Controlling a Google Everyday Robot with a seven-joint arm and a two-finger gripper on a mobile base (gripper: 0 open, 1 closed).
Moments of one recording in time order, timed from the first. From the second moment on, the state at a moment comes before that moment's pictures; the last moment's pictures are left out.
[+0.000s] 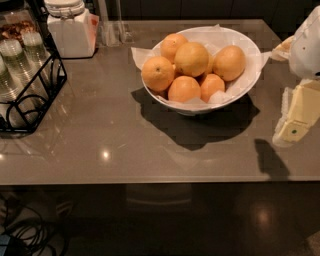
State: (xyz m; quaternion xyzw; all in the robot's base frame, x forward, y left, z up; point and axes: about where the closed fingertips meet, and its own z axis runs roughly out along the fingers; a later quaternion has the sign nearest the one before) arm 0.438 -0.217 0.976 -0.60 0.78 -0.03 0.16
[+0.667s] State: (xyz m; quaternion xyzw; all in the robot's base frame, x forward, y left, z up) arm 0.452 -0.205 0.981 -0.62 0.77 -0.02 0.17
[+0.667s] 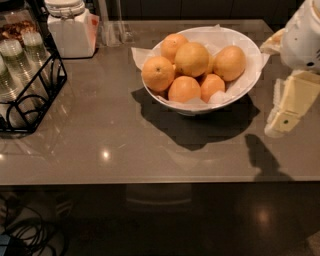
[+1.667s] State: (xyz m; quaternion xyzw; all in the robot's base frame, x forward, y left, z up) arm 0.534 -0.136 1.001 -0.67 0.71 0.03 0.22
